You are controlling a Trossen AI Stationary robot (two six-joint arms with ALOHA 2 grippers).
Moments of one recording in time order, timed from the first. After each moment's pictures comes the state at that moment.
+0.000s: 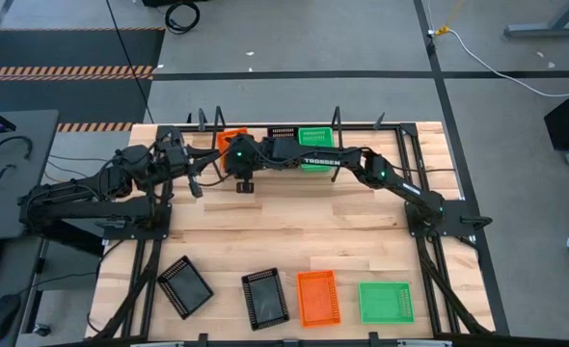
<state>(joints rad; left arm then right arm) 0.20 0.58 0.61 -0.01 -0.21 0.22 -0.20 2.48 2.36 -0.63 0.09 -0.33</state>
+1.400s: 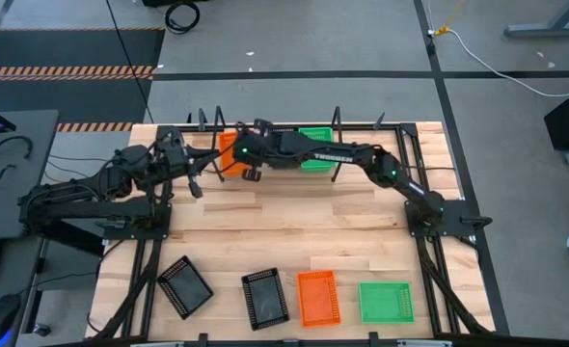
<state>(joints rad) 0.20 0.58 0.61 -0.01 -0.21 0.22 -0.18 2.35 2.35 -0.82 0.44 -0.21</state>
